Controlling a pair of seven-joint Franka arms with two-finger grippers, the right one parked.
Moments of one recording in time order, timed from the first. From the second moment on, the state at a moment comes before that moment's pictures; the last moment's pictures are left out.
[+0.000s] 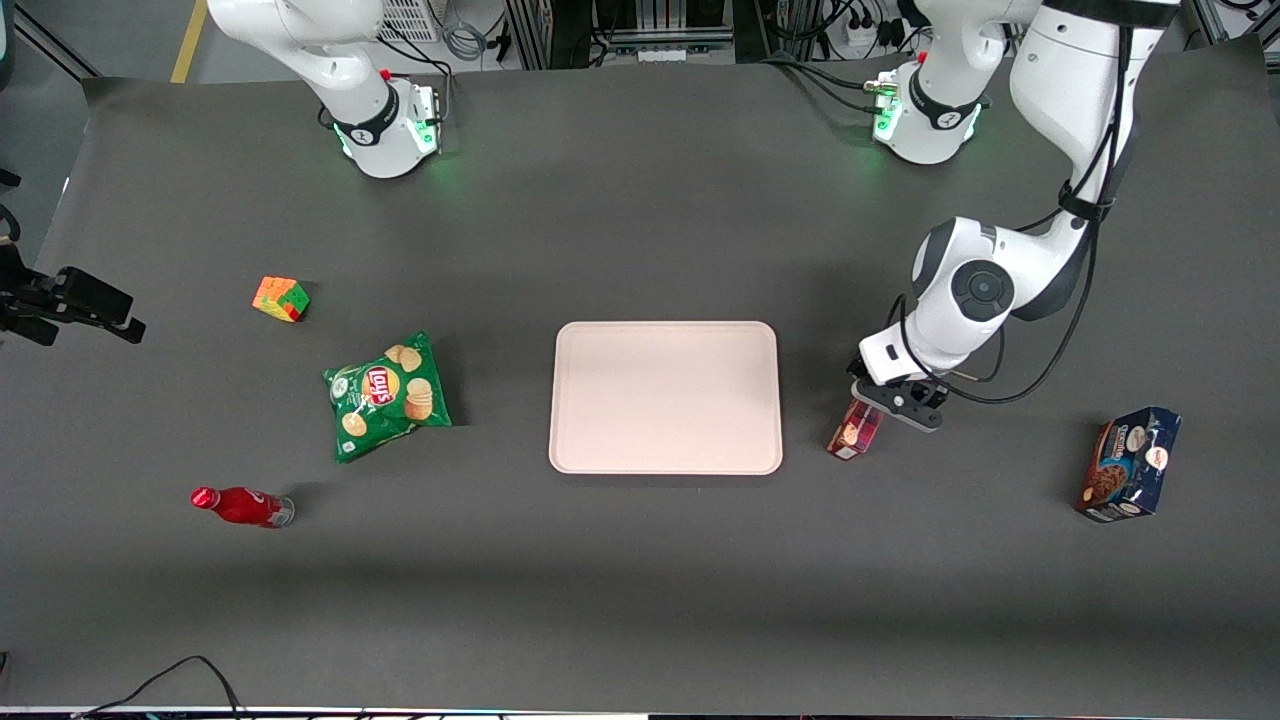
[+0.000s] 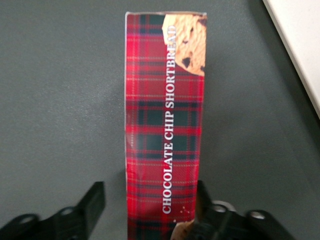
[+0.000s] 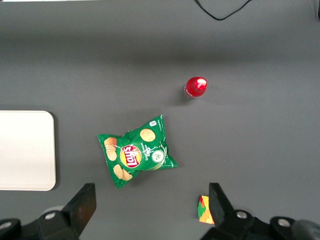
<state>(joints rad) -0.10 0.38 -0.17 -2.24 0.09 2.68 0.17</state>
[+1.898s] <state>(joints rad) -0.12 0.29 -0.49 -1.69 0.06 1.97 -0.65</state>
